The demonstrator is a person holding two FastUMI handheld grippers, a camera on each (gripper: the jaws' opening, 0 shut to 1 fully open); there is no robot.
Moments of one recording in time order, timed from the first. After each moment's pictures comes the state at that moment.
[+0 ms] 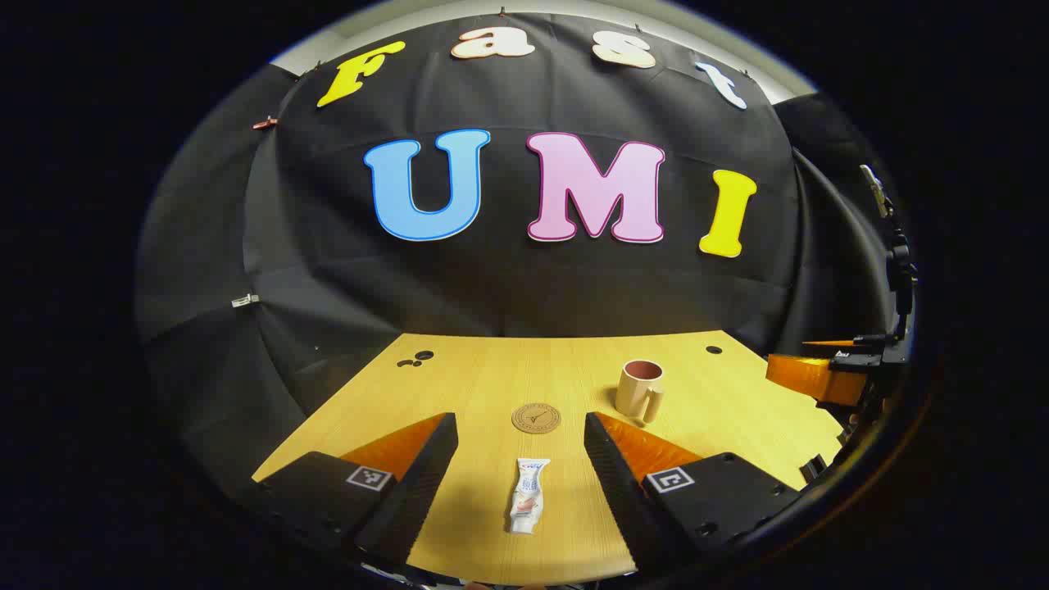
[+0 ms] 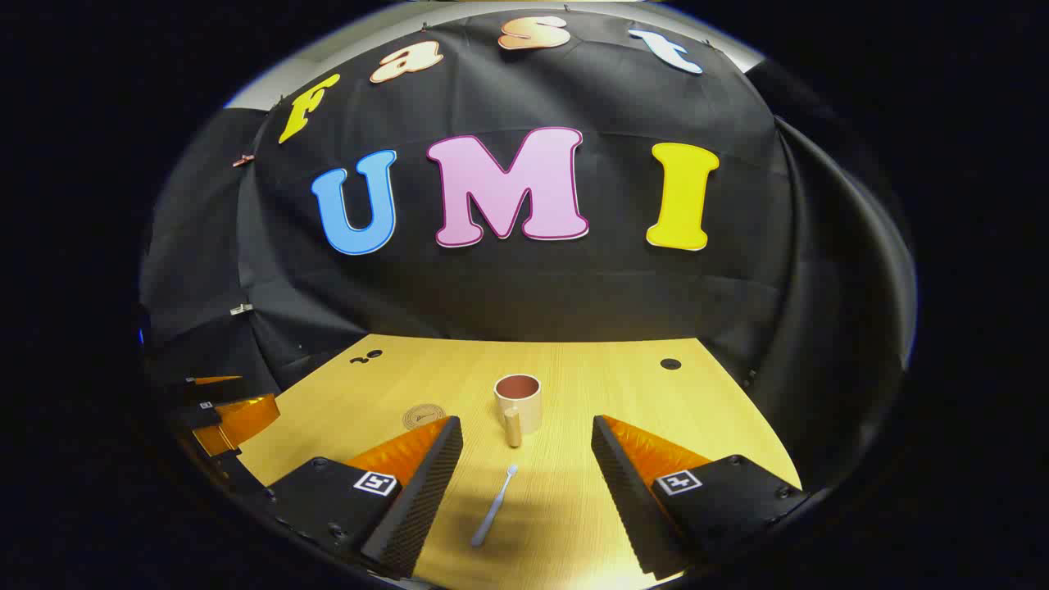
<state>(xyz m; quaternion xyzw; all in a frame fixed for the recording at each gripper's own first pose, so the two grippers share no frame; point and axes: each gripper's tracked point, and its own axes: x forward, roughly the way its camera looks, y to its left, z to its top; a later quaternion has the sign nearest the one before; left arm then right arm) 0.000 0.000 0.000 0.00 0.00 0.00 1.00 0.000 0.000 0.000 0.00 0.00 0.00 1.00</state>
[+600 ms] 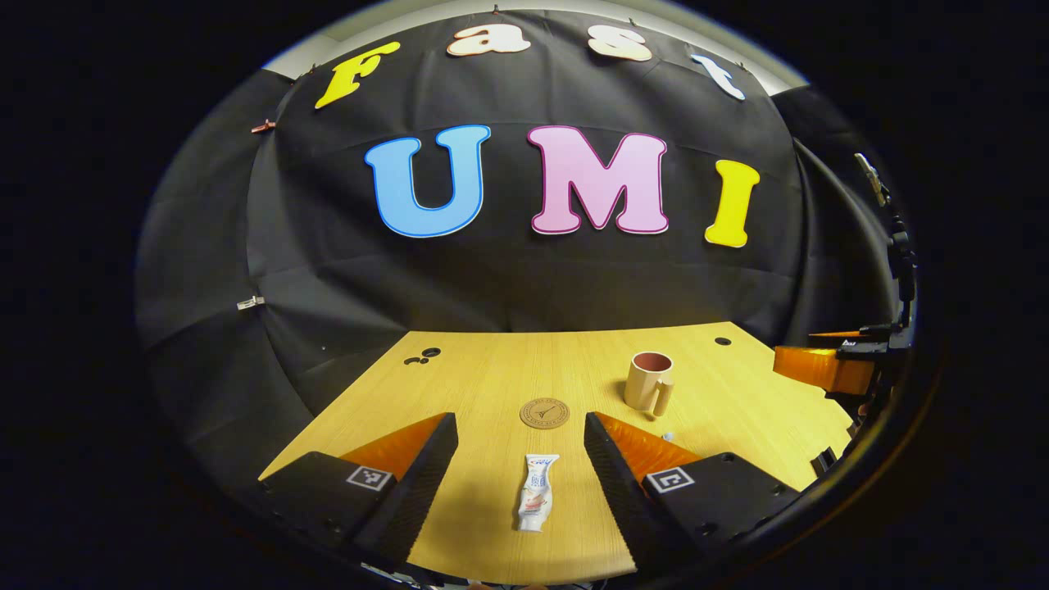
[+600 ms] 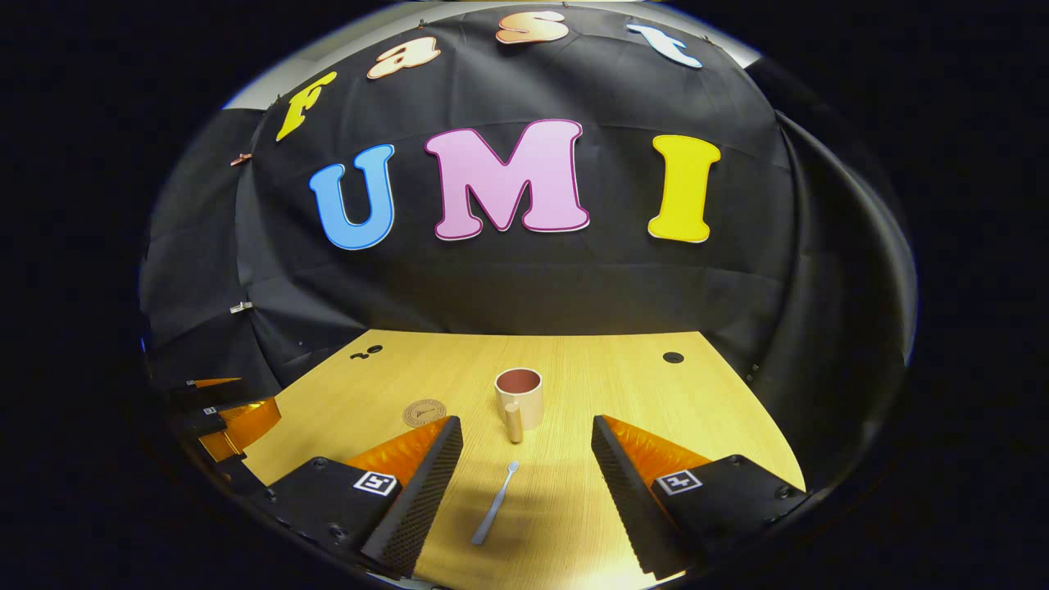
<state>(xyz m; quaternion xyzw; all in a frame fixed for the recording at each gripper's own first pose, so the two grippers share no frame) 0.005 0.003 -0.009 0.01 0.01 0.01 1.00 0.006 0.000 -0.006 0.00 0.01 0.00 1.00</state>
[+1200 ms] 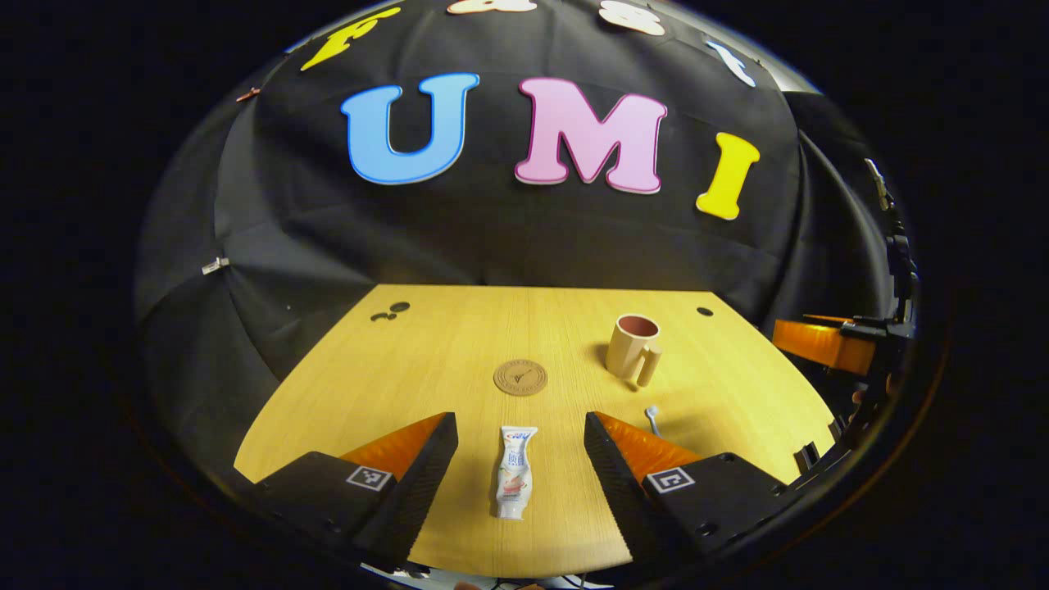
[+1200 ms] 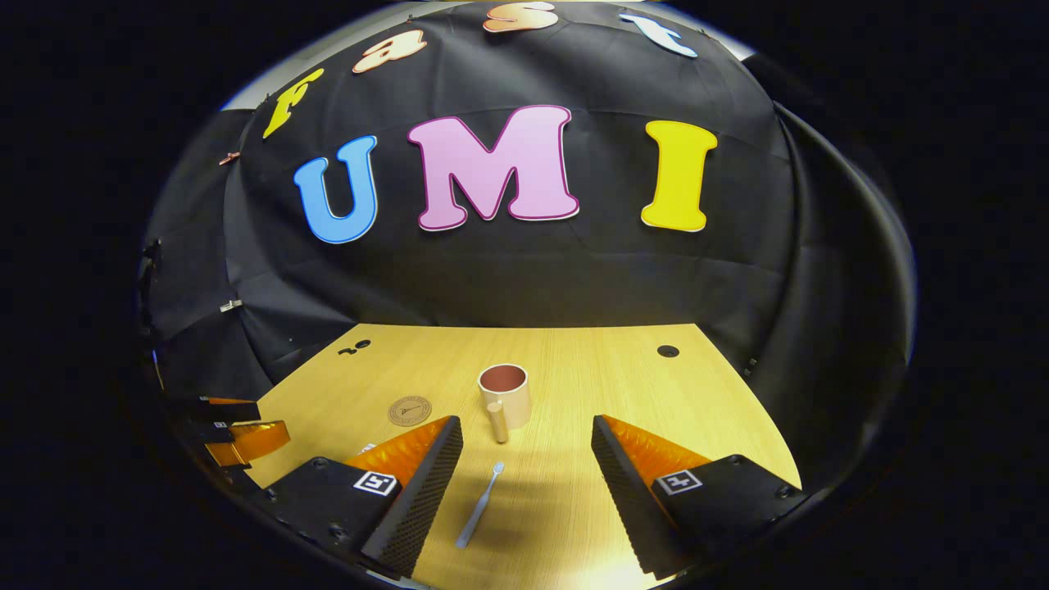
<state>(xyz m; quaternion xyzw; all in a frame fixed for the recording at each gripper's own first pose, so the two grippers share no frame) 0.046 -0.007 -0.055 -0.01 0.12 -0.04 0.99 0.035 -0.025 -0.010 0.01 0.03 -0.01 1.00</state>
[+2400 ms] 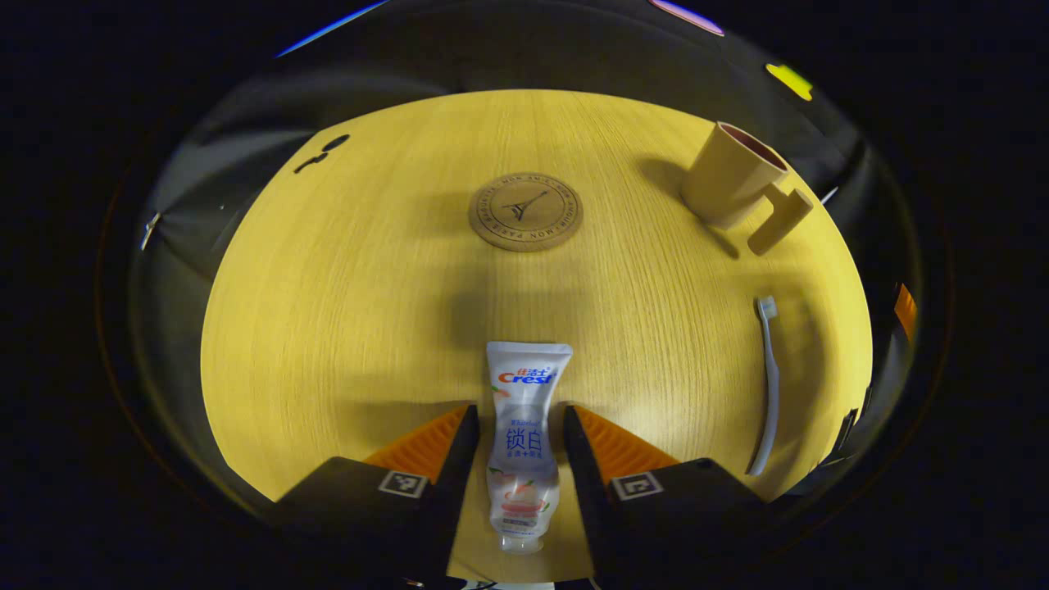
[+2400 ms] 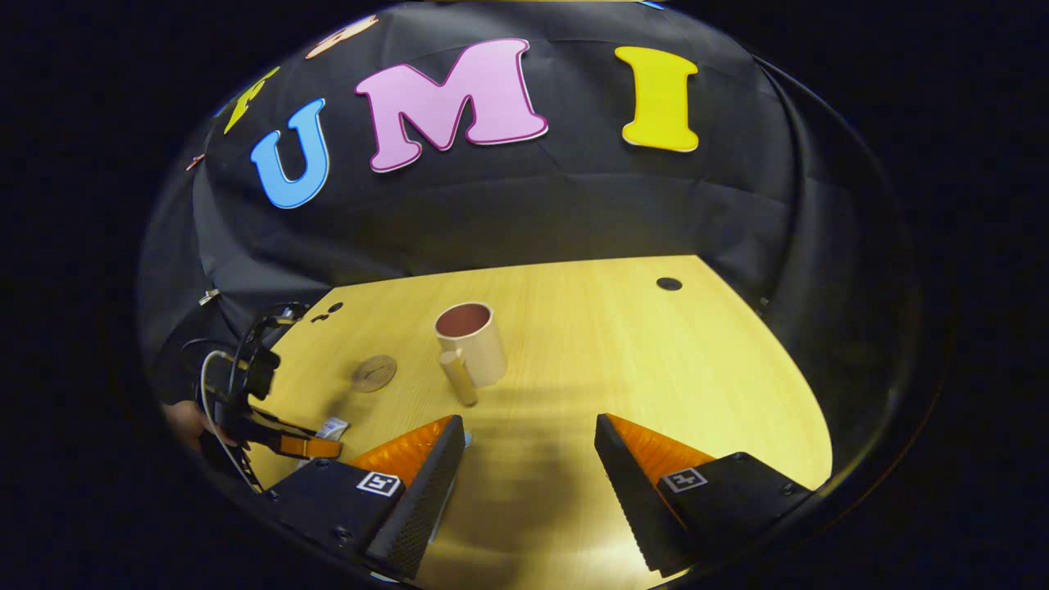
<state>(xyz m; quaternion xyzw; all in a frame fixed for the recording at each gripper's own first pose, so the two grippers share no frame) 0.156 -0.006 -0.211 0.03 0.45 -0.04 0.89 0.084 -0.045 -0.103 0.05 0.15 0.00 0.99</state>
